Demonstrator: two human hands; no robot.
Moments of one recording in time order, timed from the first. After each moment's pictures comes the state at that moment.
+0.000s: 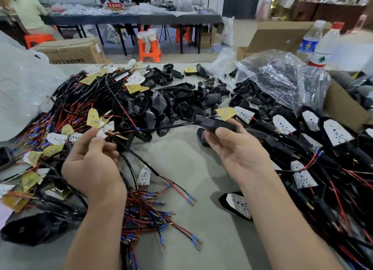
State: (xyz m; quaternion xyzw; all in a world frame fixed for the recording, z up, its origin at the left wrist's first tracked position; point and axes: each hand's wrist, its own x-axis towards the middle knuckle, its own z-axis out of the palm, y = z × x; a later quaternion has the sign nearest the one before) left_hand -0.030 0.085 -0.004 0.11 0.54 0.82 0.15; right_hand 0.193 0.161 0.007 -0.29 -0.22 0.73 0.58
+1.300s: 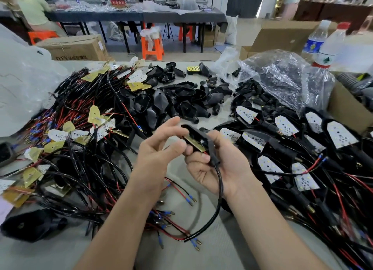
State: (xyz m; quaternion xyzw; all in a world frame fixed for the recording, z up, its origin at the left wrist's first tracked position) left_hand 0.022 0.096 -0.007 0.46 0.41 0.64 0.46; right_hand 0.171 0.140 0.008 -0.14 -0.13 0.94 0.29
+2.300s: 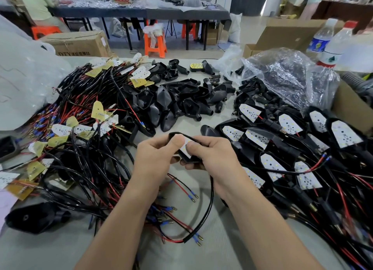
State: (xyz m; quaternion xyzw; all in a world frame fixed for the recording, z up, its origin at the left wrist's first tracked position) left_hand 0.022 0.095 -0.011 0.41 0.59 0.57 0.40; right_hand 0.159 0.126 0.001 -0.40 -0.50 0.65 0.41
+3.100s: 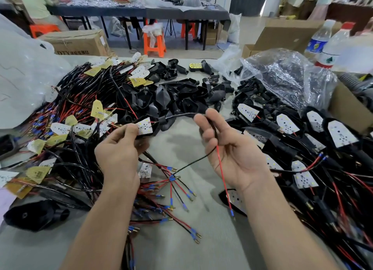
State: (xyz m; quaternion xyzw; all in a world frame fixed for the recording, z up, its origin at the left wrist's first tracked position) left_hand -0.013 0.104 -0.011 0.14 0.57 0.75 0.29; right_hand 0.194 0.142 0.011 -0.08 -0.27 0.87 0.40
